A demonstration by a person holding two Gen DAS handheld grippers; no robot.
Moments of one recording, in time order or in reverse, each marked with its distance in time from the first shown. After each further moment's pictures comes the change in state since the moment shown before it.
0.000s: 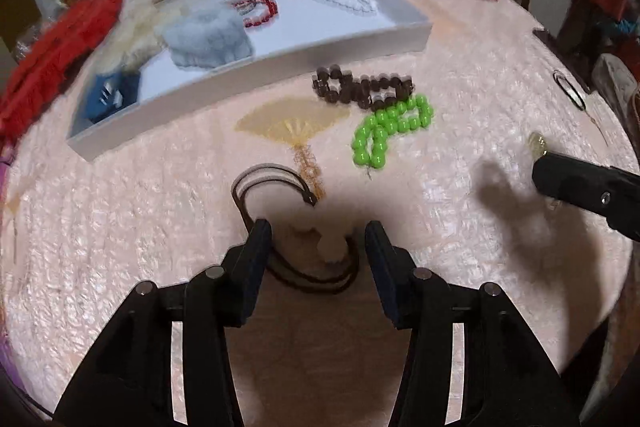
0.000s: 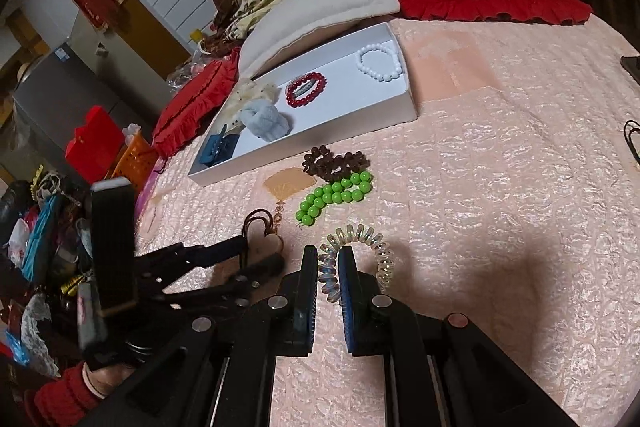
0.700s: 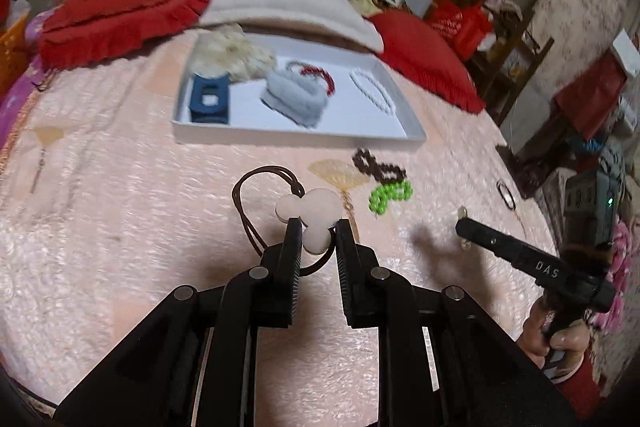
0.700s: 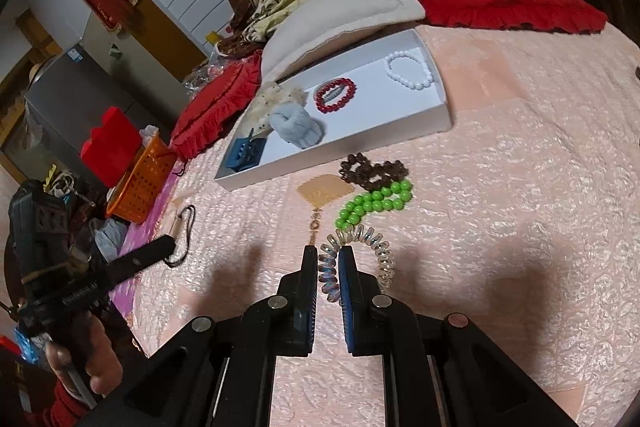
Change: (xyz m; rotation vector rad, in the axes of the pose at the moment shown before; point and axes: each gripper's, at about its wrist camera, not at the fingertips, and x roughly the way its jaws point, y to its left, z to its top) left arm -0.116 0.103 -0.020 -0.314 -0.151 -0.214; right arm -0.005 0.026 0.005 -0.011 -0.012 0.050
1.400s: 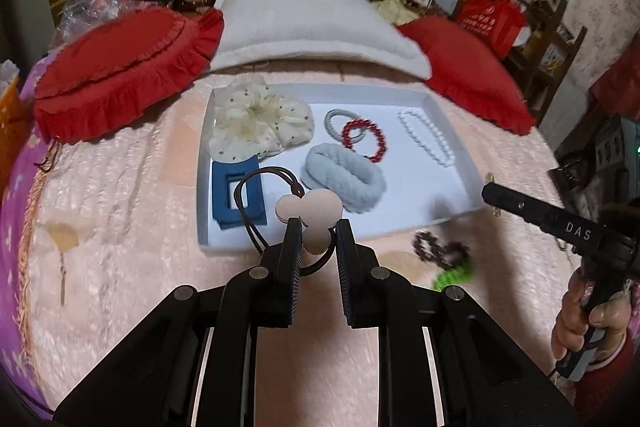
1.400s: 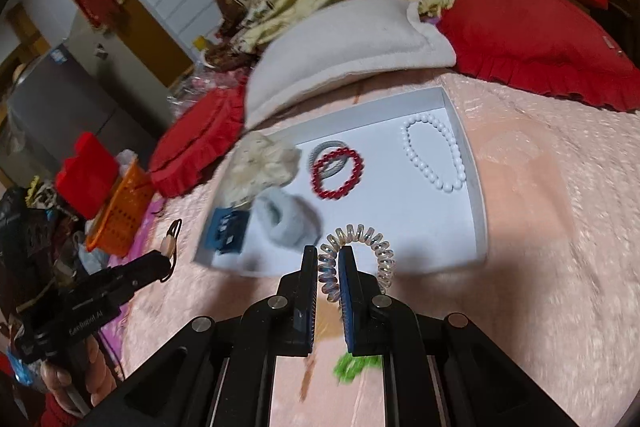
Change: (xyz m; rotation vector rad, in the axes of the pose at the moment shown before) left arm 0.073 0.020 0.106 0.074 0.037 0.155; right arm 0.070 0.002 0.125 -0.025 0.022 -0.057
